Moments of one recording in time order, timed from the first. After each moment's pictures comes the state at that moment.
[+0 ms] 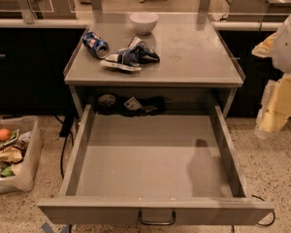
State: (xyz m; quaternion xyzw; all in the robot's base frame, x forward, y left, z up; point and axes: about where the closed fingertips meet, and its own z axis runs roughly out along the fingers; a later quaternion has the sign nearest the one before) arm 0.438 -0.217 0.976 -0.60 0.78 -0.03 0.16
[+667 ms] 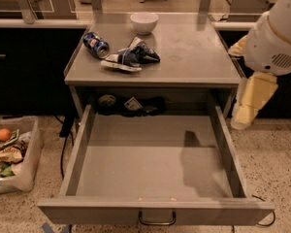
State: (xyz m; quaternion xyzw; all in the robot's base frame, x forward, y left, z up) arm 0.476 -0.194 0.956 -0.63 0.76 -0.02 0.17
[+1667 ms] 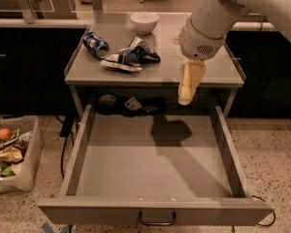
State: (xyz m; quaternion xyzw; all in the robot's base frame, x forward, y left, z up) arm 0.587 -0.099 0.921 -0.70 0.68 -0.02 0.20
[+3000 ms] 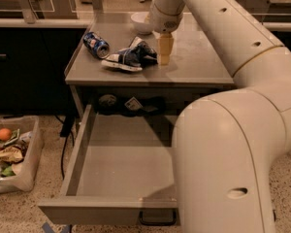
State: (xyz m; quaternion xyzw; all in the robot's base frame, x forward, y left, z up) arm 0.760 -0.047 0.905 -0.78 0.59 -0.07 0.19
